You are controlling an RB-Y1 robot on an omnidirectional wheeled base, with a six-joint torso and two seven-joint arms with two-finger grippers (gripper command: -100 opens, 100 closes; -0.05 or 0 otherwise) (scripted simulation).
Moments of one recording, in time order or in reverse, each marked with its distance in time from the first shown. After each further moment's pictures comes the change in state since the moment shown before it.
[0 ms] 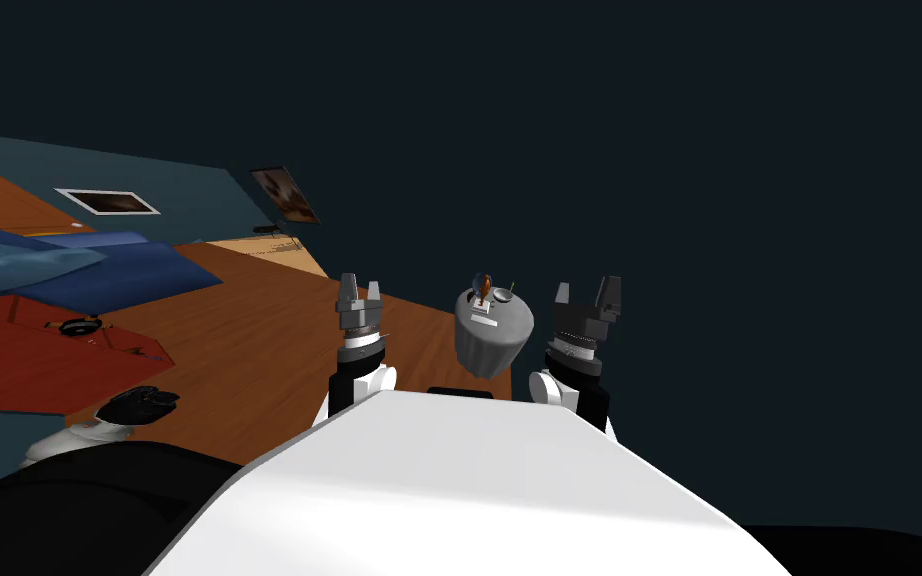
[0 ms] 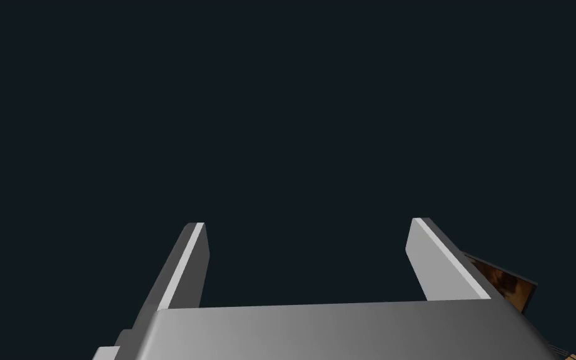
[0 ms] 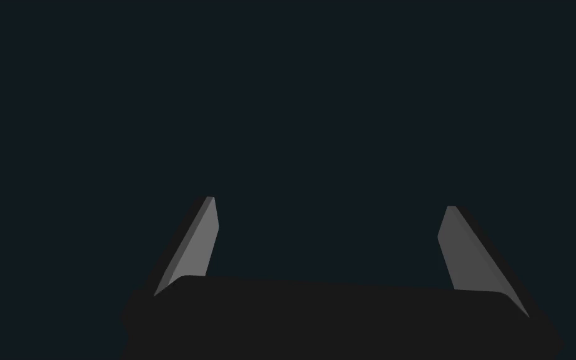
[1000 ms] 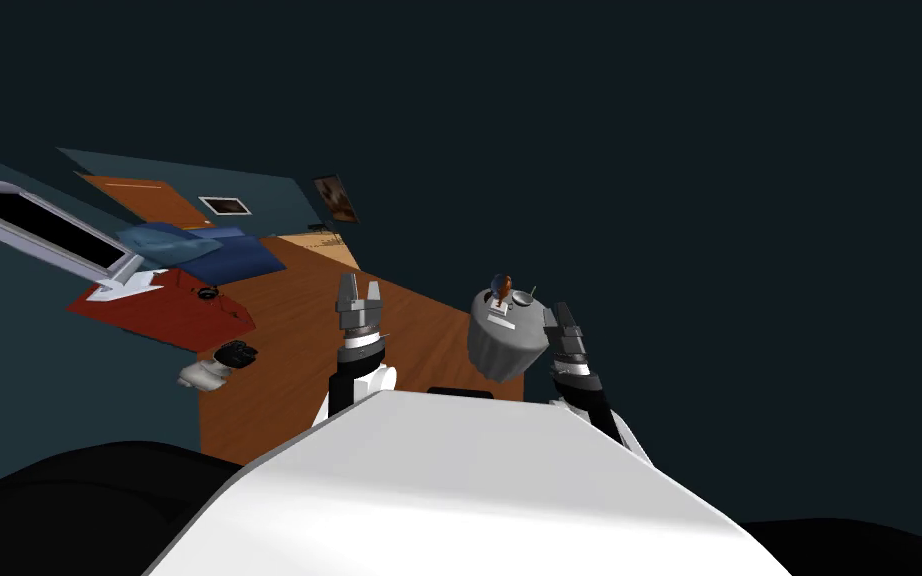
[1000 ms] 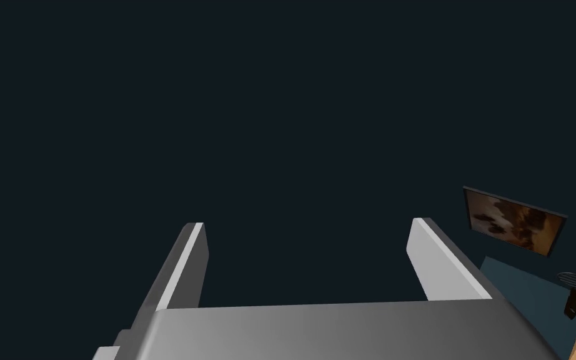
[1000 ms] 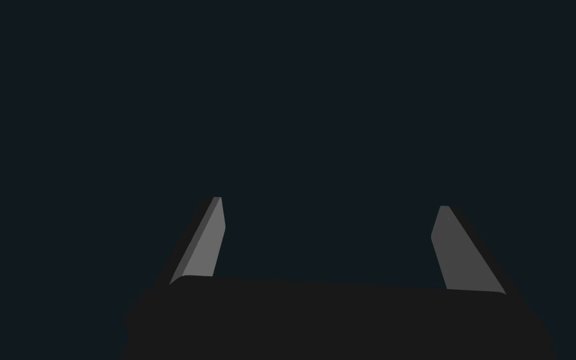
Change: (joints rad) left arm 0.000 0.000 0.000 0.000 0.000 0.000 0.000; right arm 0.137 -0.259 -0.052 0.131 0.080 0.012 0.015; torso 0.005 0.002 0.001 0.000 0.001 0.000
